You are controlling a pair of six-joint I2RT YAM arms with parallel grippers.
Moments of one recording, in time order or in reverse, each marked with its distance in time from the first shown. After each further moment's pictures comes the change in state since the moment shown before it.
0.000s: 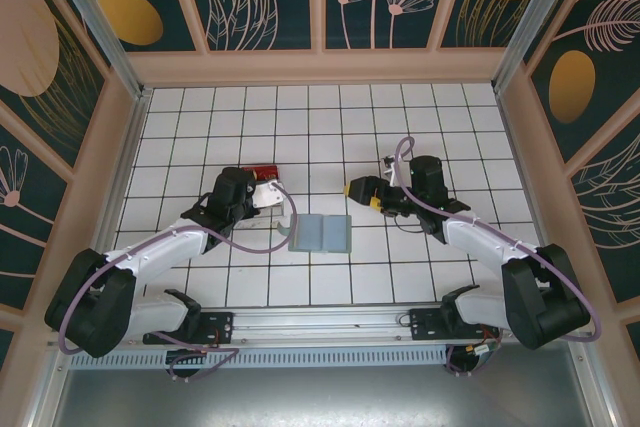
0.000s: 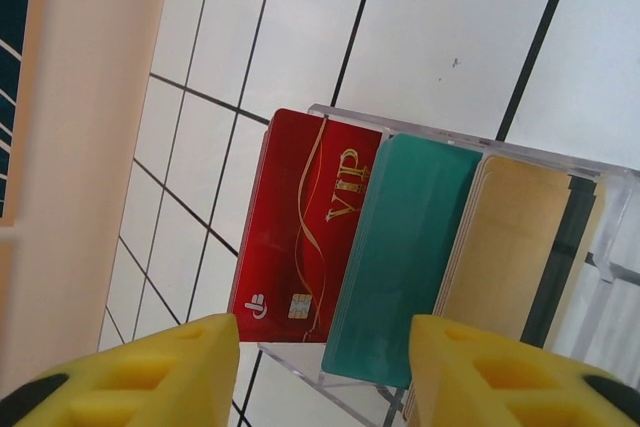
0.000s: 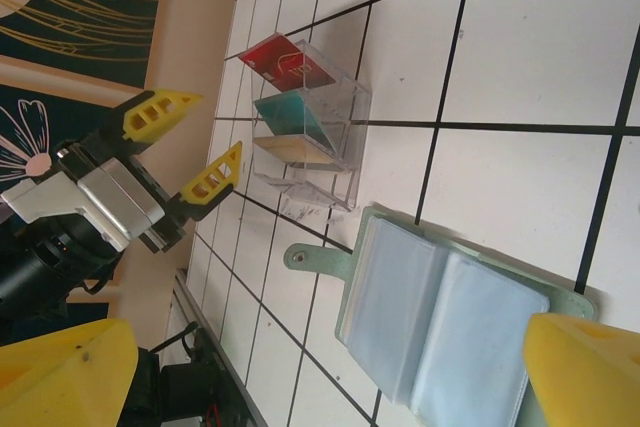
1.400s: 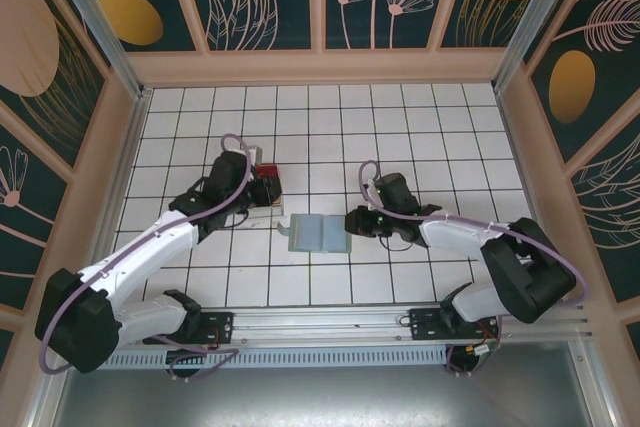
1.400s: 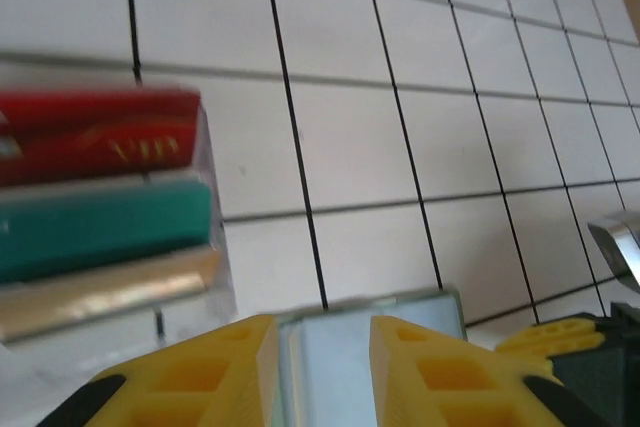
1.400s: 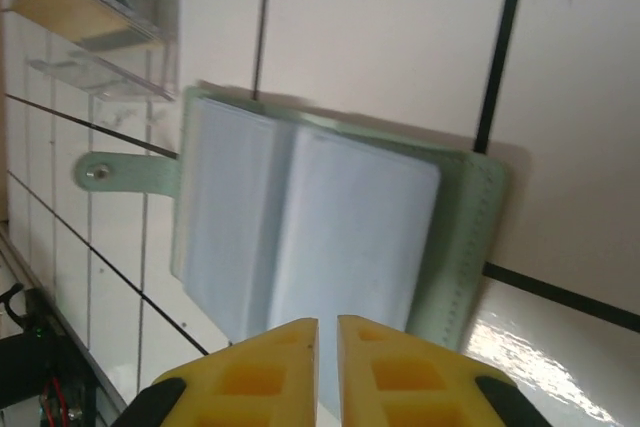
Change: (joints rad) left arm -0.058 -0.088 0.197 -0.352 0.267 -1.563; right arm 0.222 0.163 0.003 -0.157 0.268 -0.080
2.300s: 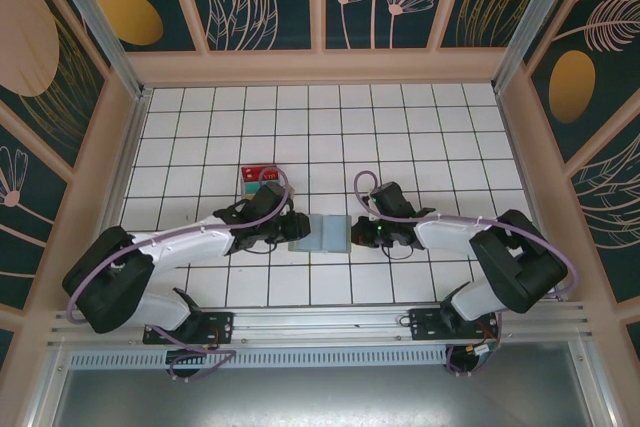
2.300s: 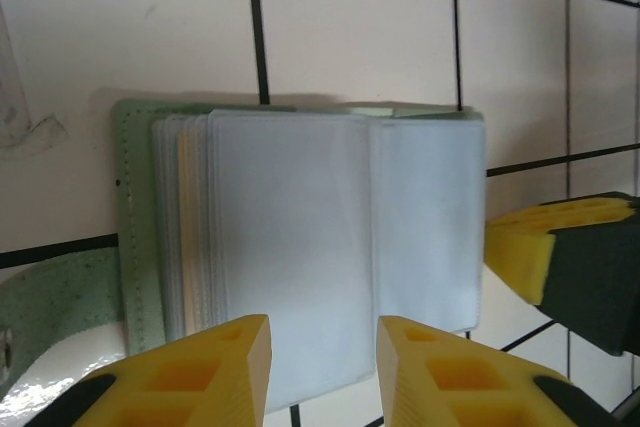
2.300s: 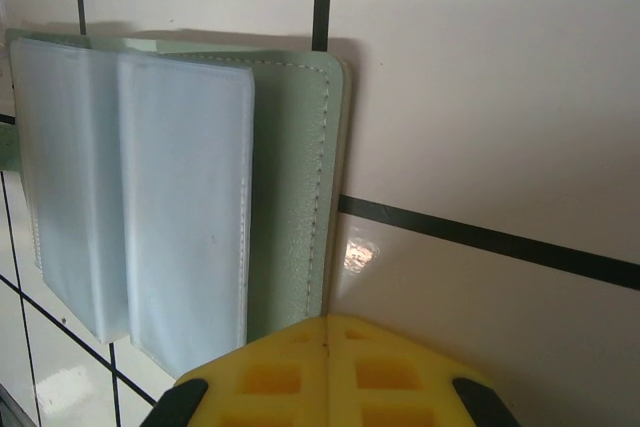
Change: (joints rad) left arm -0.199 0.237 -0.107 0.152 0.079 -0.244; right arm 0.019 0.055 -0.024 -0.061 0.080 -0.004
